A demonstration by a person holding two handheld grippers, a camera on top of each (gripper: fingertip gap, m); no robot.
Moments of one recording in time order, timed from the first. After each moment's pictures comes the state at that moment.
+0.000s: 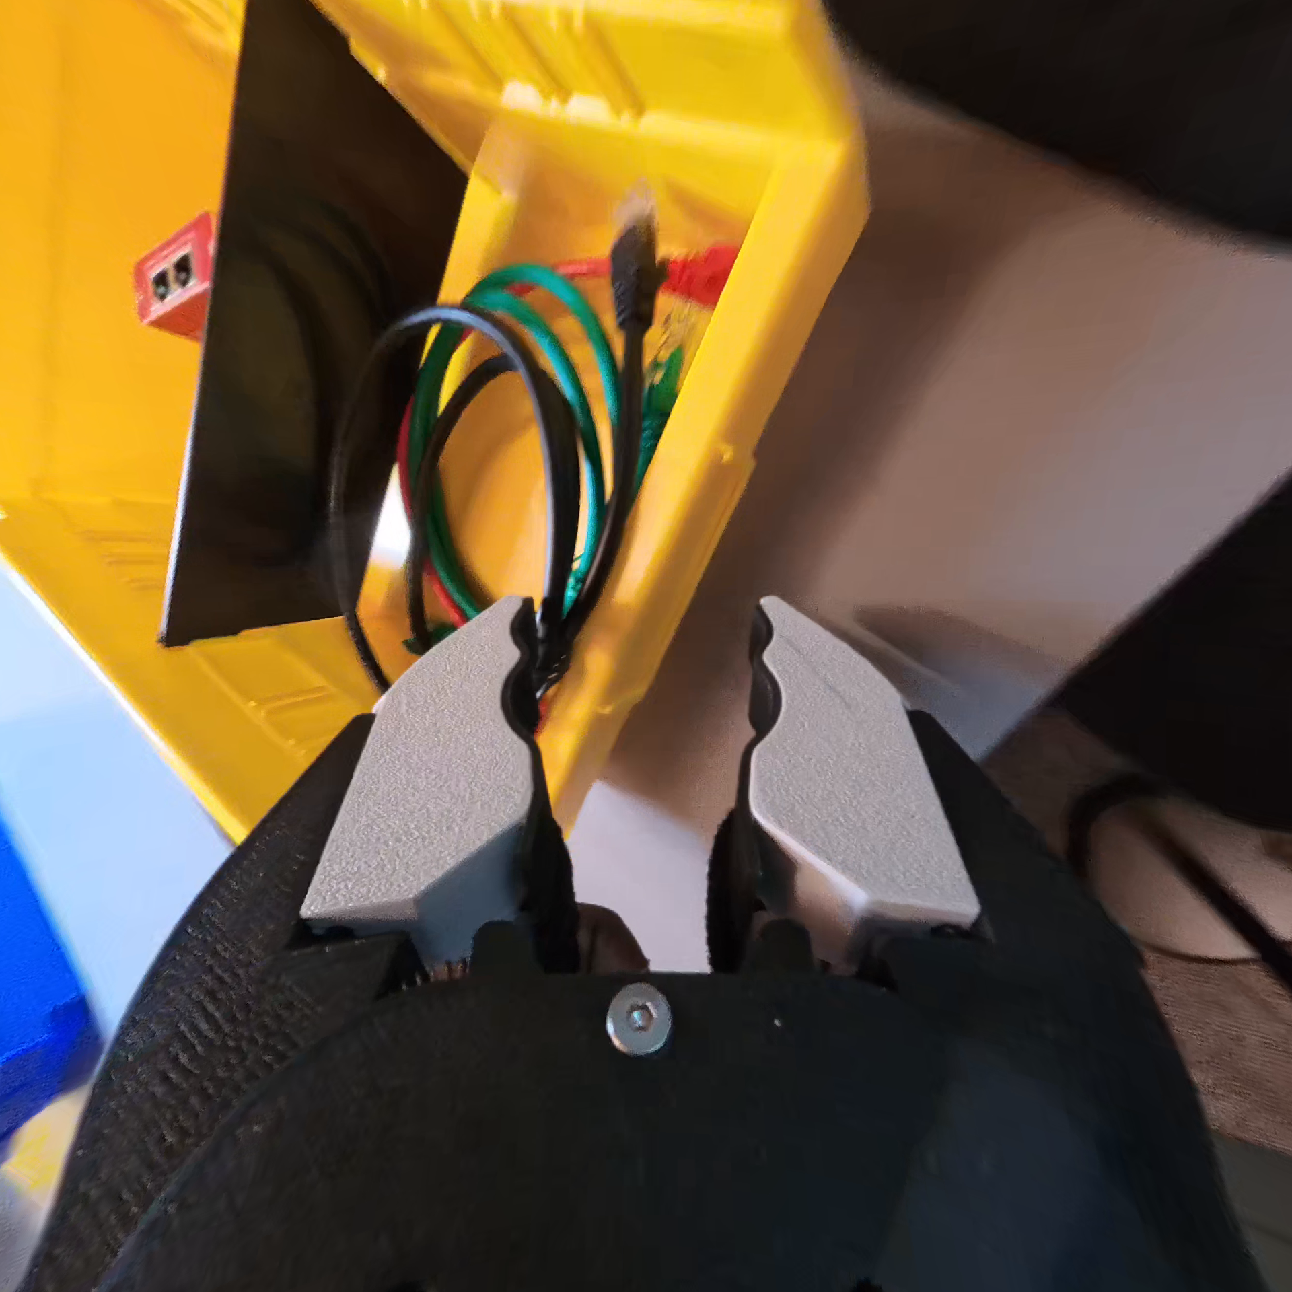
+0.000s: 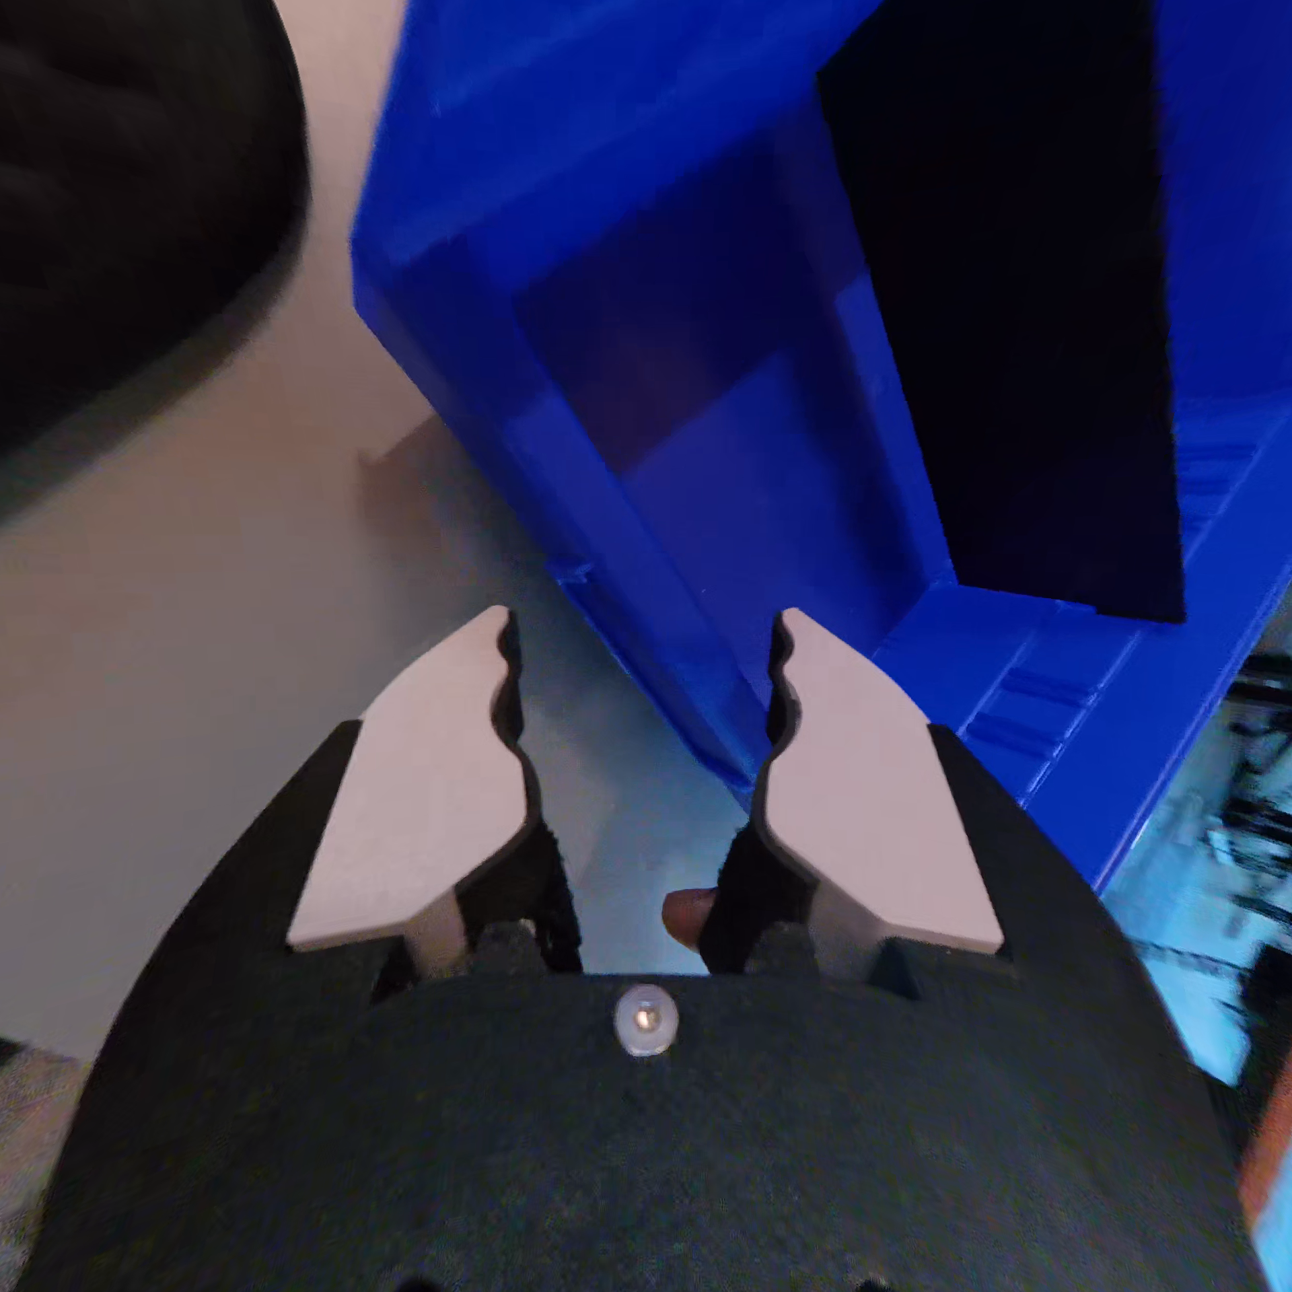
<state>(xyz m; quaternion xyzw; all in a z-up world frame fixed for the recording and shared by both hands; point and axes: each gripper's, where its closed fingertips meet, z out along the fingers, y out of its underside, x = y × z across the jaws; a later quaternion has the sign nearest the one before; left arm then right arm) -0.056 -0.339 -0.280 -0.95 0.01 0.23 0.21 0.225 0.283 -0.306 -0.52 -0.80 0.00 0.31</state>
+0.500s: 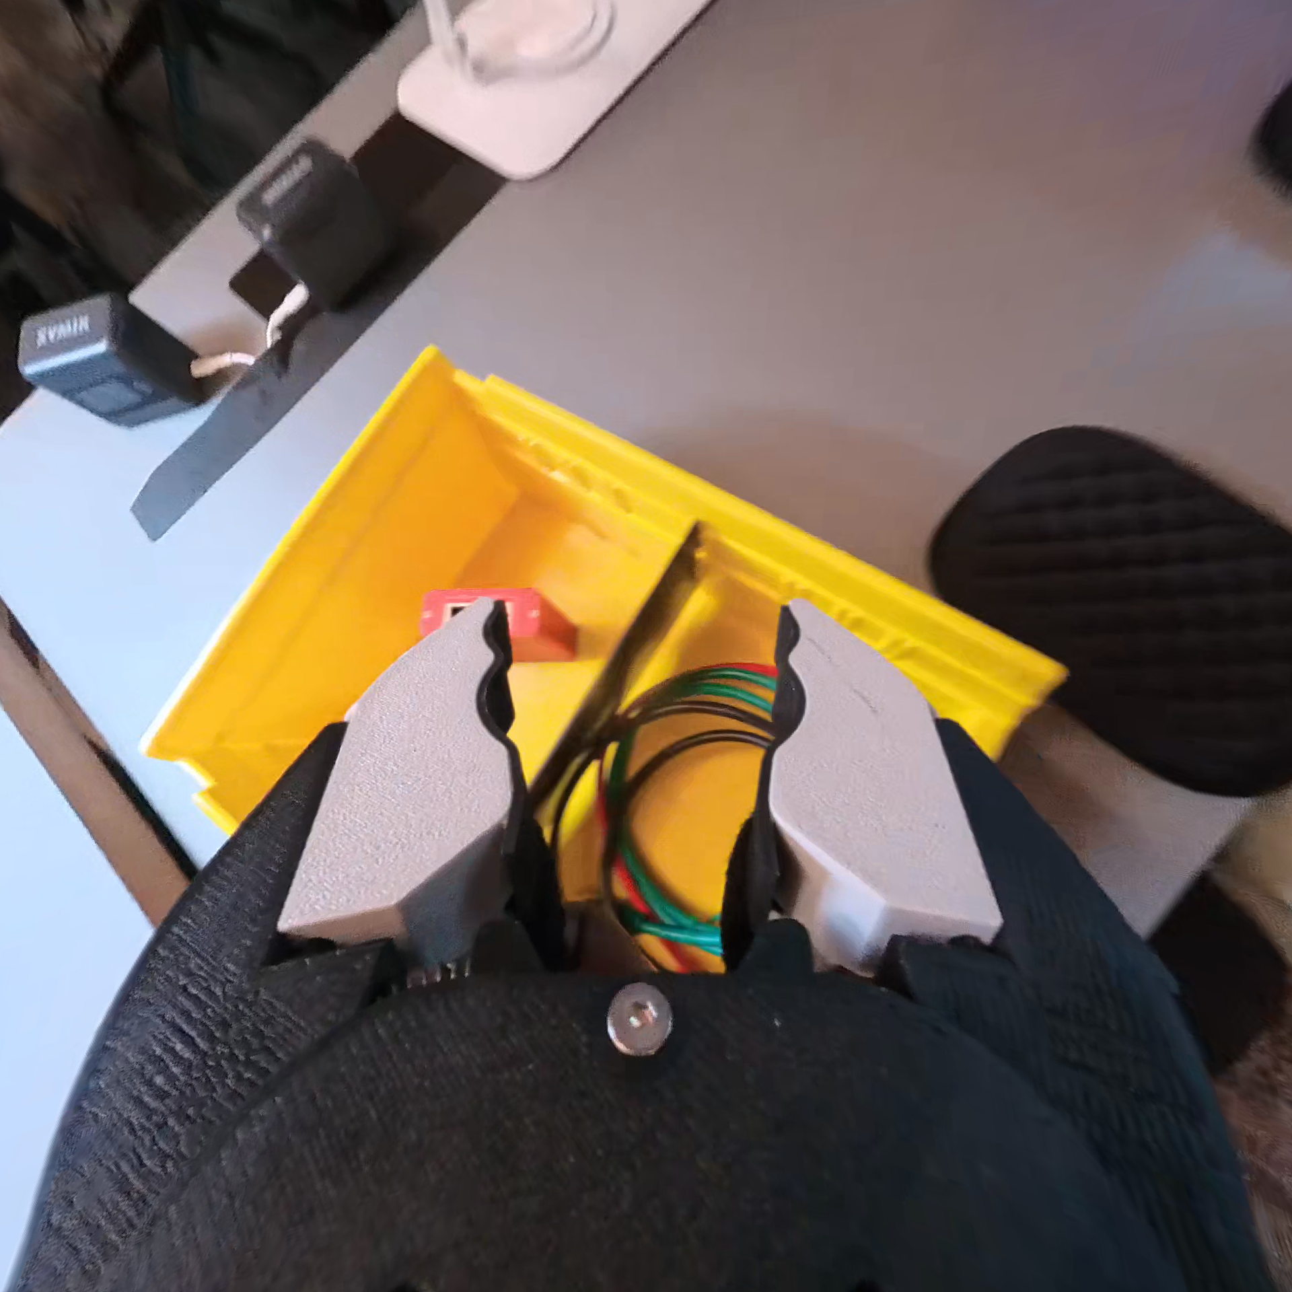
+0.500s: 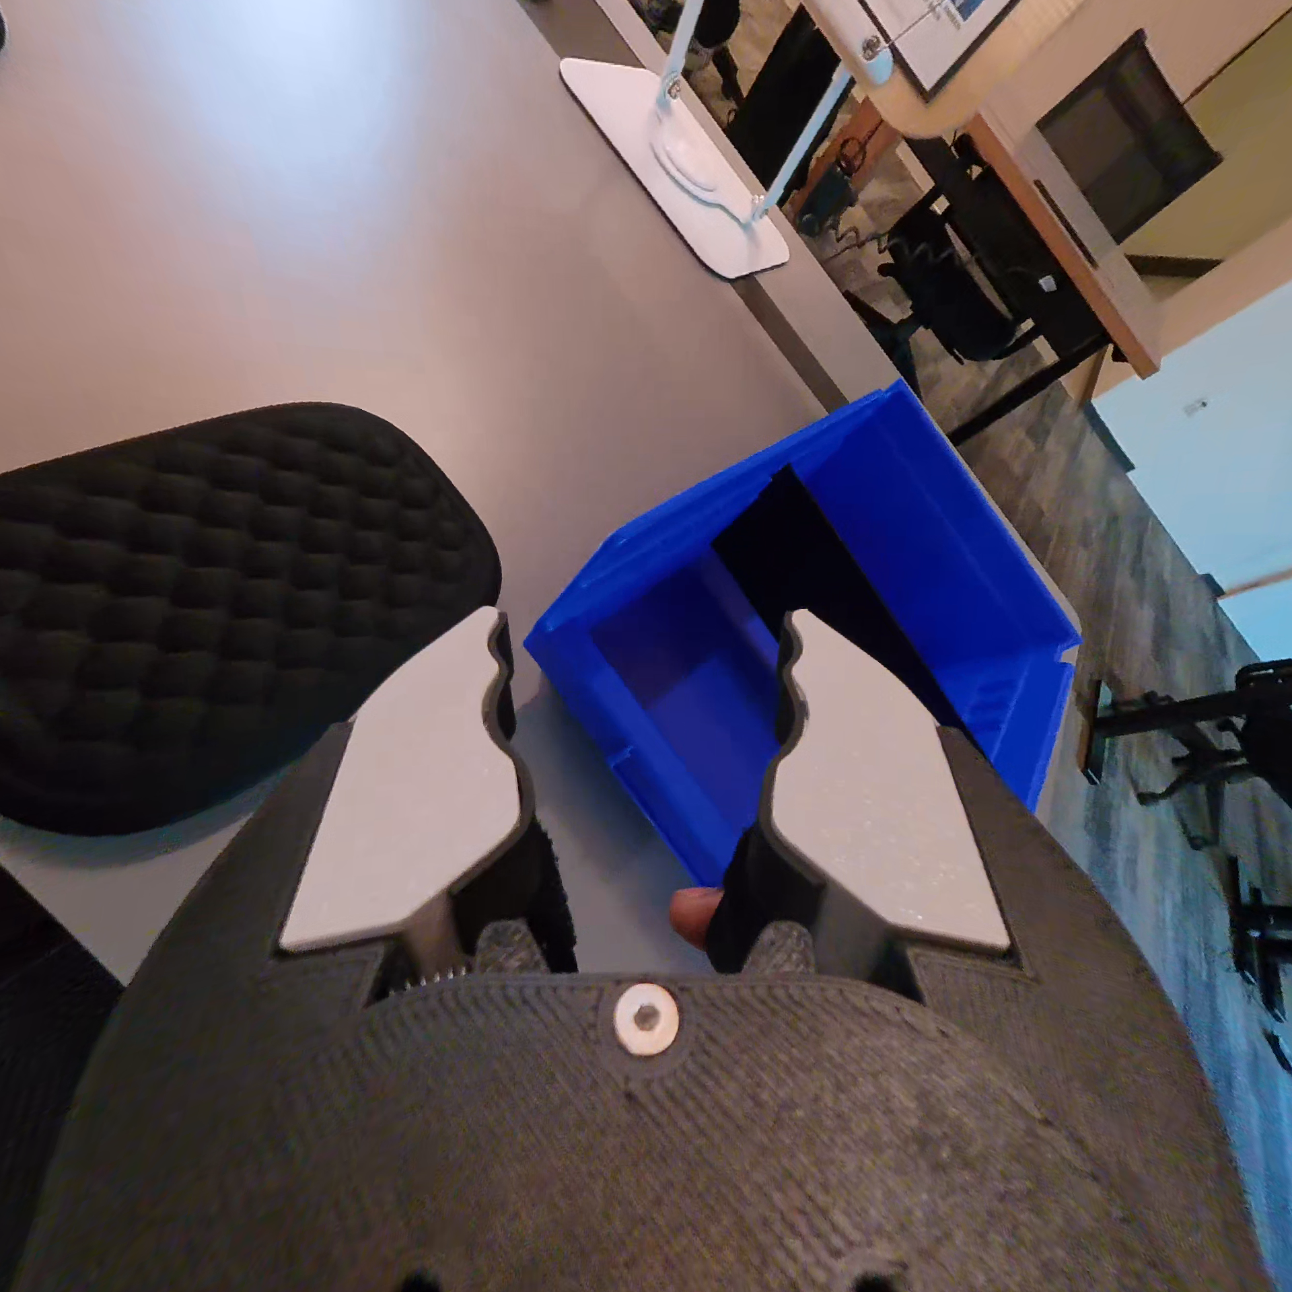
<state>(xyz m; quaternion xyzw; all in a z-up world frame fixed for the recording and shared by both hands) -0.156 -0.243 -0.174 -0.92 -0.06 0.11 0.36 0.210 0.212 -0.204 -0.44 -0.74 0.21 0.46</state>
